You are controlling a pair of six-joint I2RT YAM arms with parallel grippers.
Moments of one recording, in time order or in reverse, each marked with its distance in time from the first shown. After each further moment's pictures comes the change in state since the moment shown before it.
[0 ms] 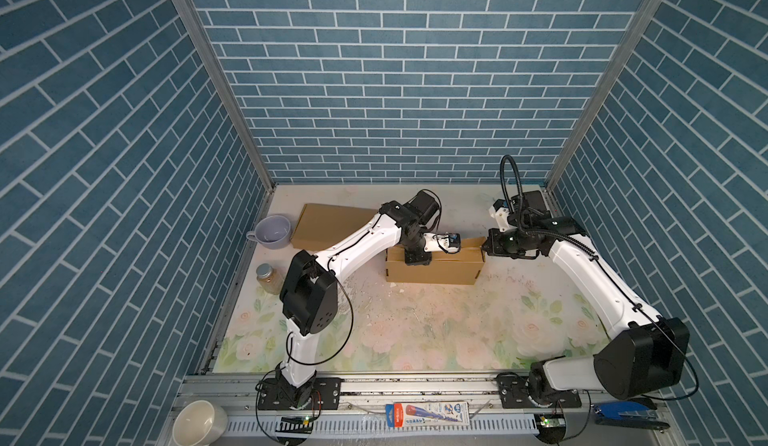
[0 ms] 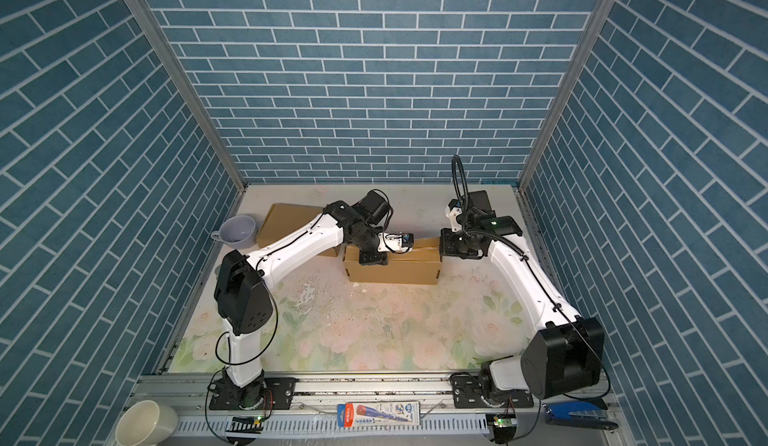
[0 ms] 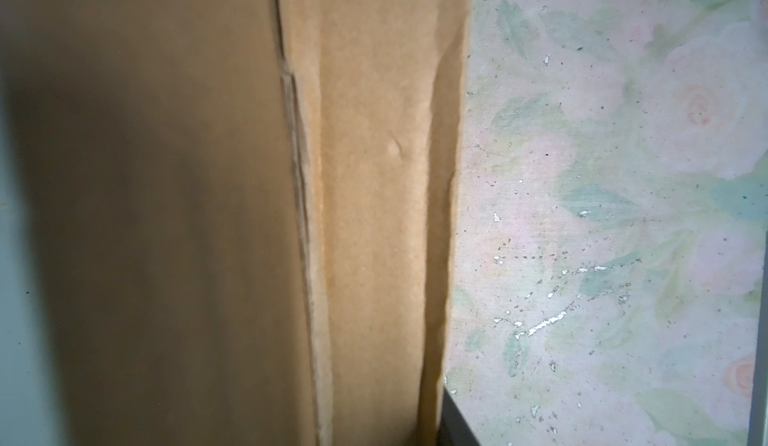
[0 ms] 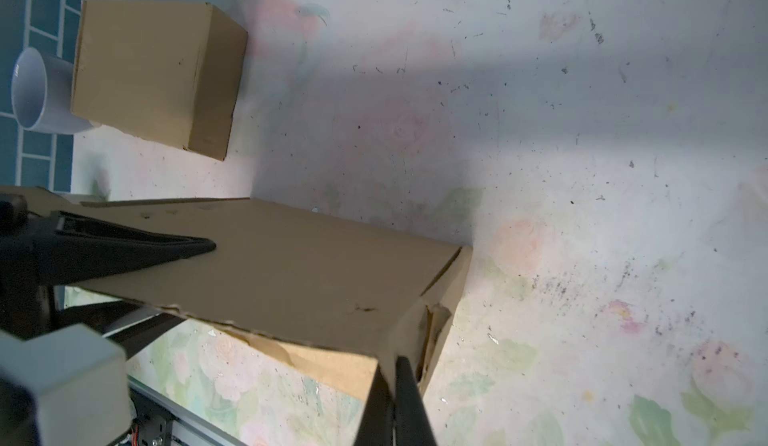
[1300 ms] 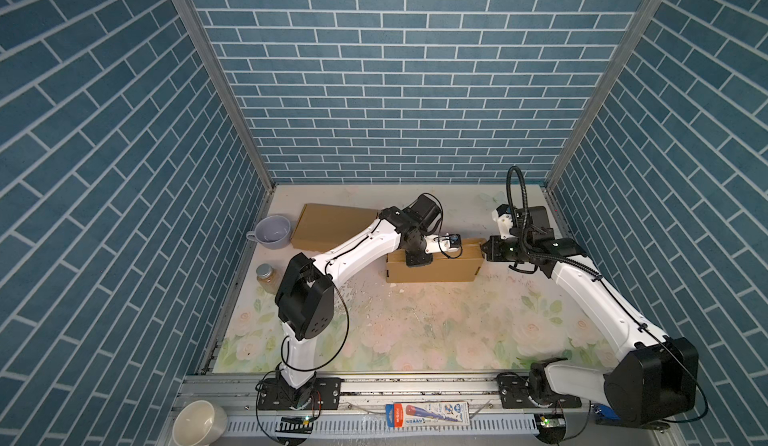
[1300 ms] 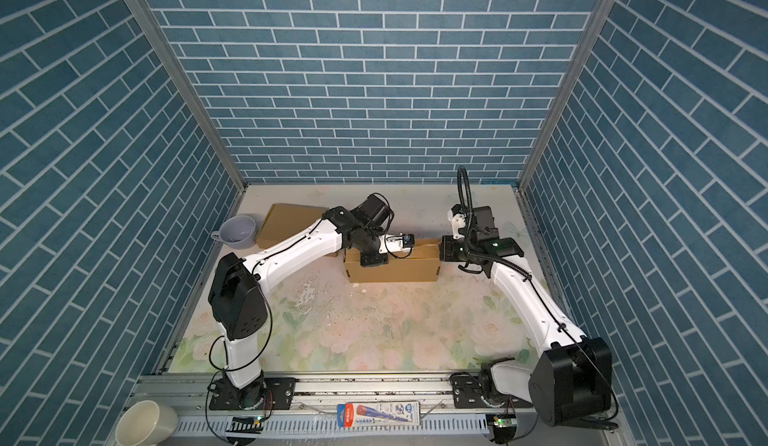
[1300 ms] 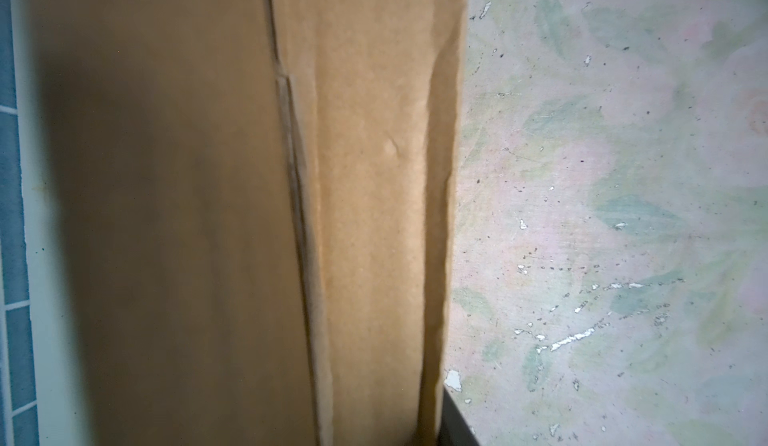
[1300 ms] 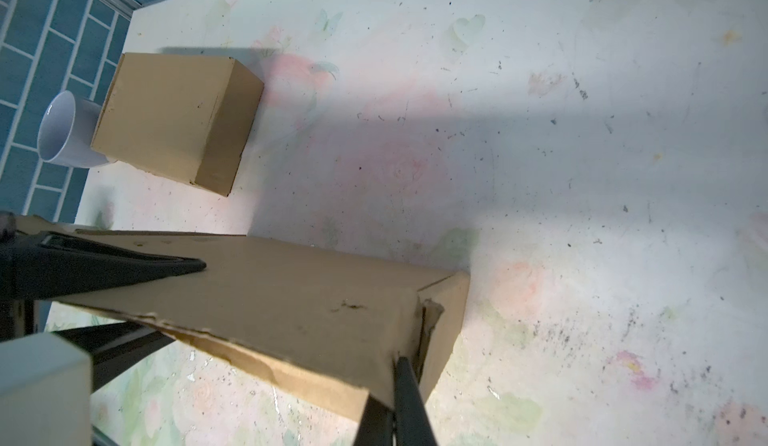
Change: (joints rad) left arm -0.024 -0.044 -0.085 0.108 -0.086 -0.040; right arm -0.008 -0.105 -0.195 0.231 0.008 -0.004
